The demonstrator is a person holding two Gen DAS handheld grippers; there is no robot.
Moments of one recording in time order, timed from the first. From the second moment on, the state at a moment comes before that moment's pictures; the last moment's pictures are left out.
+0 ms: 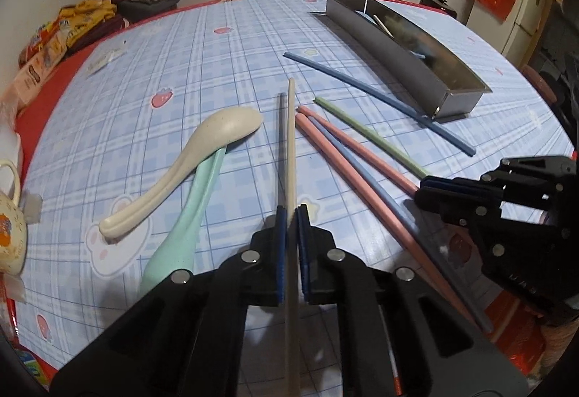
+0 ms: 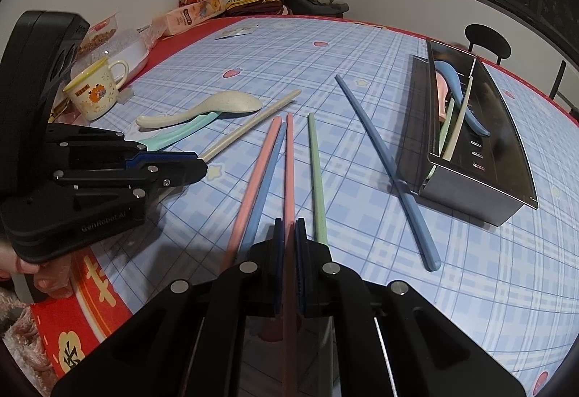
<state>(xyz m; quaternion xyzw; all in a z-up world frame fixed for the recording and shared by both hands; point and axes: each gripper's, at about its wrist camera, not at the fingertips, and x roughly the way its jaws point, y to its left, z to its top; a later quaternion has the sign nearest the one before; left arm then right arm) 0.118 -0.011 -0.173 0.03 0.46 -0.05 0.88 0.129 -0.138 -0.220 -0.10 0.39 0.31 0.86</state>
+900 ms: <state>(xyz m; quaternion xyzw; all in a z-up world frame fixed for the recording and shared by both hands) 0.088 0.029 -0.160 -0.10 0.37 -0.10 0.92 0.135 -0.179 -0.207 0.03 0.35 0.34 0.87</state>
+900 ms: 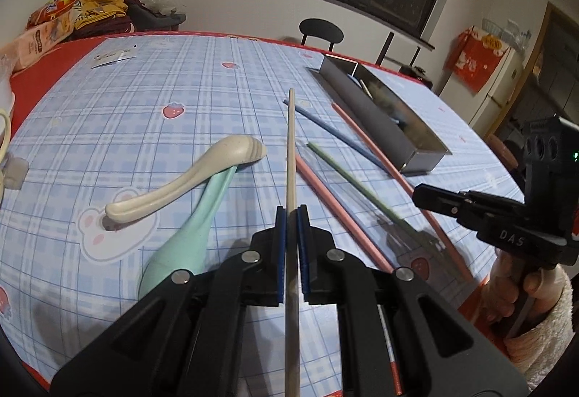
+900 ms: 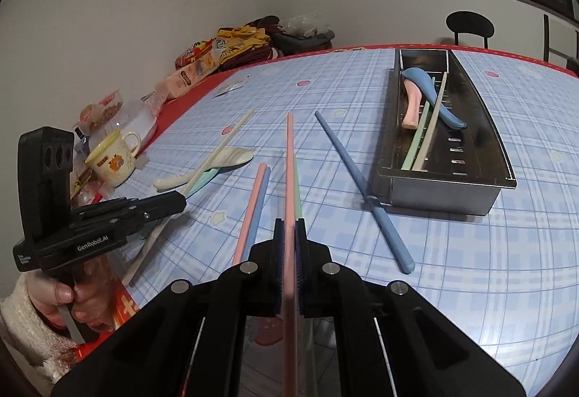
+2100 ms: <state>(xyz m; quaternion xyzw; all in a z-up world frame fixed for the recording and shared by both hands) 0.280 -0.089 -0.114 -0.27 0.36 -0.18 0.87 0.296 -0.278 -0.191 0.26 0.32 0.21 0.89</state>
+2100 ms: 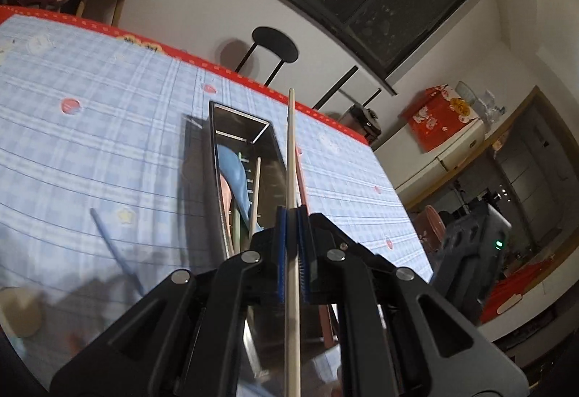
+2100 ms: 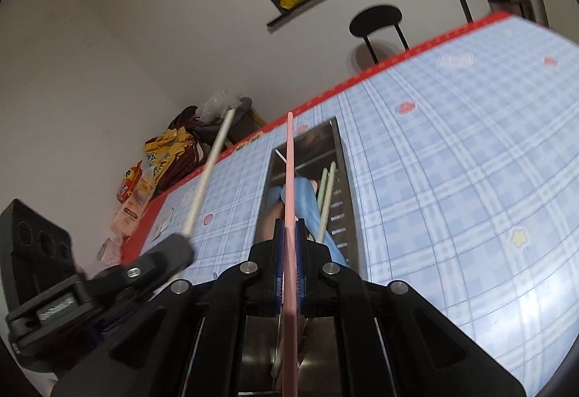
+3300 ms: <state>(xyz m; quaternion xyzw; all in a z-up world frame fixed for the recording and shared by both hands) 0.254 -0.047 -0.093 -0.19 0.31 -0.08 0.93 0.274 -0.266 -0.178 0.17 0.29 0.13 0.93</state>
